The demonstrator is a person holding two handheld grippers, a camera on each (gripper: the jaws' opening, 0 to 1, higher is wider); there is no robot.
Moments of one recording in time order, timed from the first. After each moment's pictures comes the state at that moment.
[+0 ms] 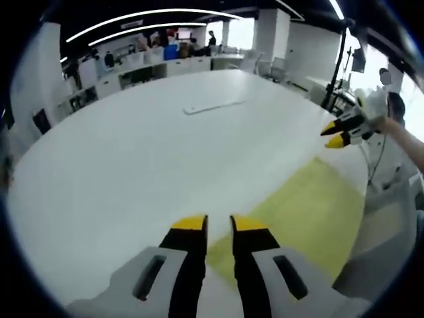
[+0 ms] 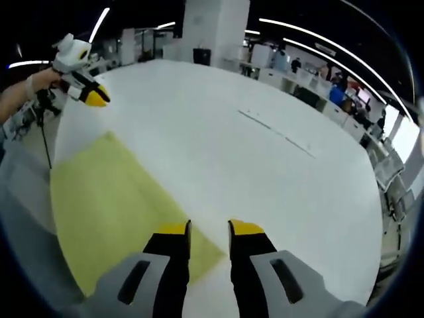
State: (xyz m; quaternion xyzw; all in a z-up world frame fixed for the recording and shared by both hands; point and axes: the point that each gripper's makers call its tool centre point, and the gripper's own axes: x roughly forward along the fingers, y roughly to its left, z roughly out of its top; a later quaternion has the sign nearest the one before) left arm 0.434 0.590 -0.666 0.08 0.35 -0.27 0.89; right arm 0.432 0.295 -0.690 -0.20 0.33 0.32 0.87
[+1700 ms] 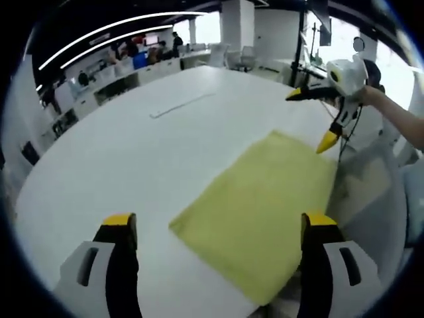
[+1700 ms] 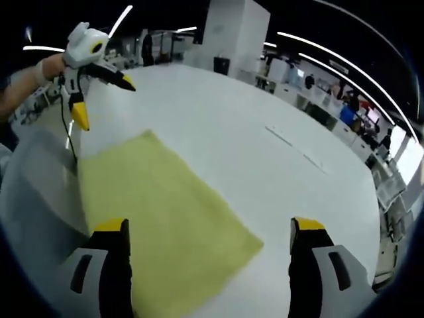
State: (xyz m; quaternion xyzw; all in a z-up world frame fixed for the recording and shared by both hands) left arm 0.350 0.569 -0.652 0.15 0.34 -0.34 0.86; right arm 0.365 0.327 -0.673 -0.23 0.29 0.36 0.86
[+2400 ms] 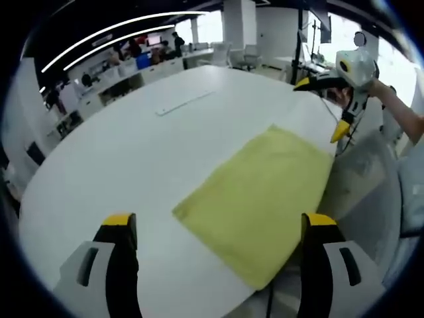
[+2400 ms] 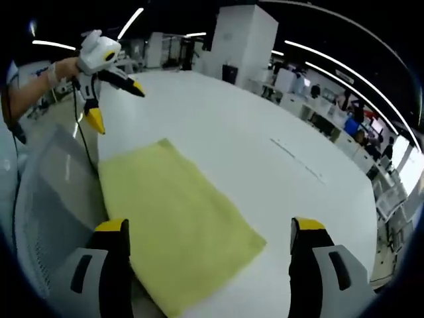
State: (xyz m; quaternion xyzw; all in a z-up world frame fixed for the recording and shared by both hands) left arm 0.326 0.585 -0.640 0.17 0.34 -0.33 0.86; right arm 0.328 0.336 -0.641 -0.24 0.27 0.39 0.85
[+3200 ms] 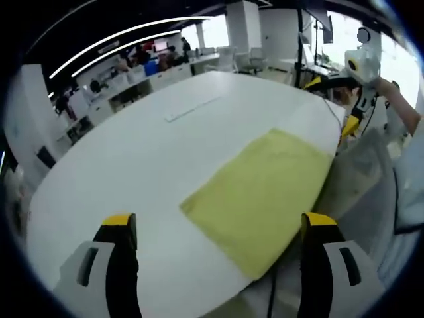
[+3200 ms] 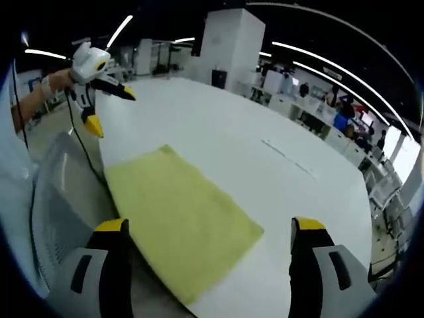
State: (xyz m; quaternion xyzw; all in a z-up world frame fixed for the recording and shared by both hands) left arm 0.302 0.595 -0.616 0.18 0.32 -0.30 0.88; right arm 0.299 0.320 -0.617 -0.21 0.26 0.35 0.87
